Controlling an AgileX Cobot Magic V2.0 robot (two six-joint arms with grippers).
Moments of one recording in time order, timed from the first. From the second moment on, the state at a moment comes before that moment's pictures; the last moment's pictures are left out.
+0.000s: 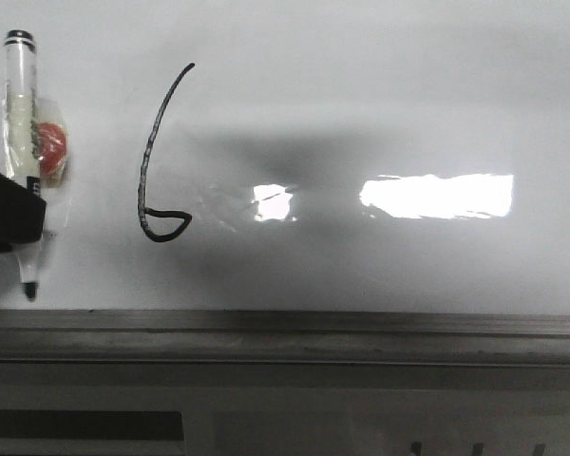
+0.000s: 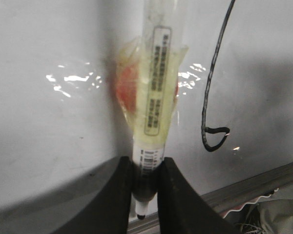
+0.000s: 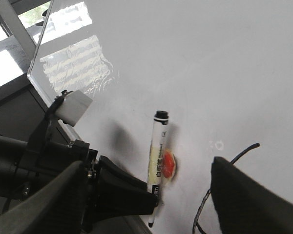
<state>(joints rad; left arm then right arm) -0.60 0.95 -0.41 -0.64 0.17 0.11 0.92 1.16 -0.87 0.56 0.04 -0.34</state>
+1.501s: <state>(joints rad) -0.60 0.39 -0.41 -0.51 0.13 0.12 0.92 0.98 -0.77 0.47 0.06 -0.34</state>
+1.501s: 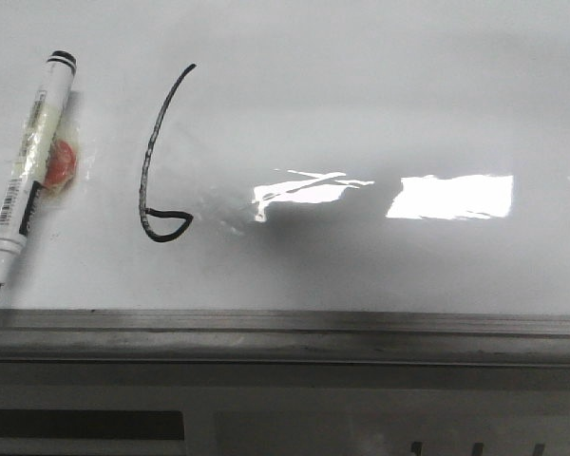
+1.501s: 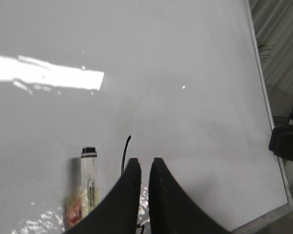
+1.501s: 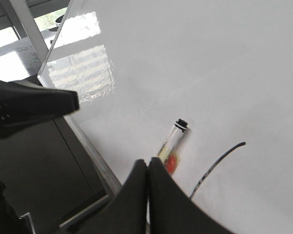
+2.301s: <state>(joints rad) -0.60 0.10 -0.19 -0.25 0.14 0.13 0.92 0.43 -0.15 0.24 -0.17 -0.34</state>
